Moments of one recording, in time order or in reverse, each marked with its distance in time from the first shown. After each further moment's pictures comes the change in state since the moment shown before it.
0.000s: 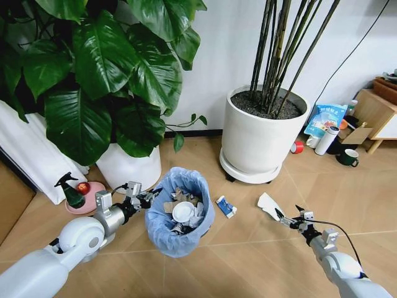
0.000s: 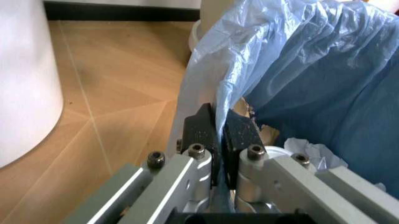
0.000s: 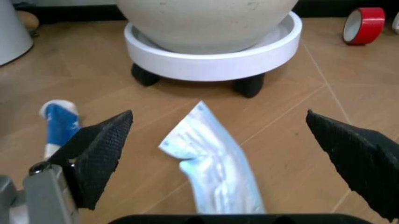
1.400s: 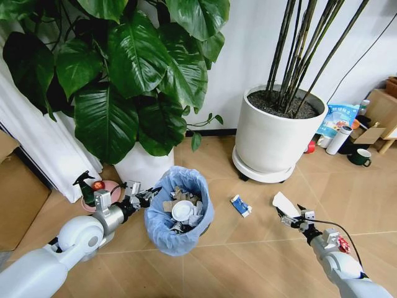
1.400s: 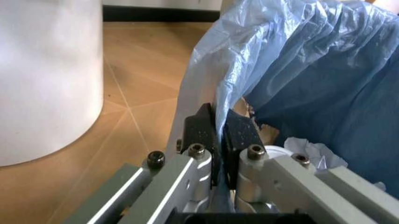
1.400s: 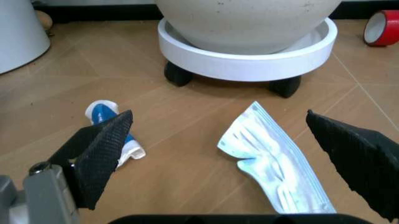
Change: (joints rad) left arm -0.002 0.004 -0.005 0.000 -0.001 0.000 0.000; right arm -0.012 0.000 0.006 0.022 -0.010 -0.004 0.038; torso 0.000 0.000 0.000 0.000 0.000
